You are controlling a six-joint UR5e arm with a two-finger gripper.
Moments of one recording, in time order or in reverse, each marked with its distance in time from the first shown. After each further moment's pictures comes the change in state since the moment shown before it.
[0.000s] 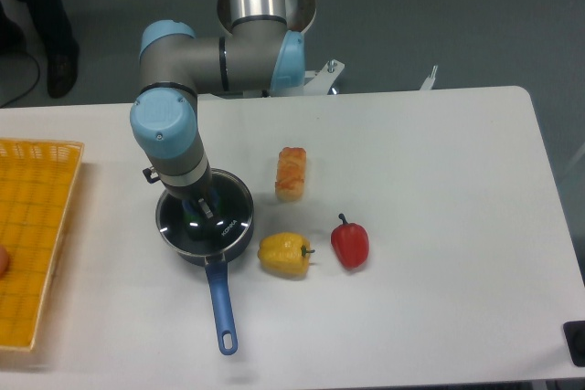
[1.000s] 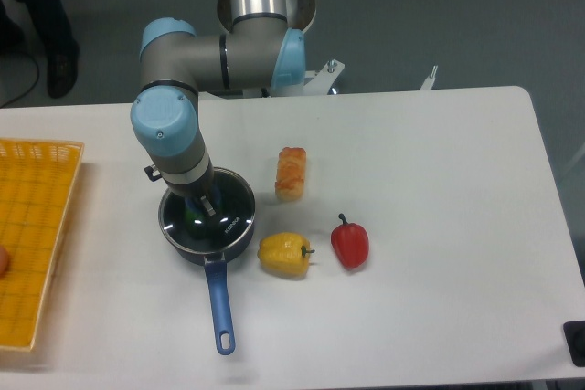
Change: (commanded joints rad) arm -0.005 0.002 -0.009 -0.005 0.017 -0.002
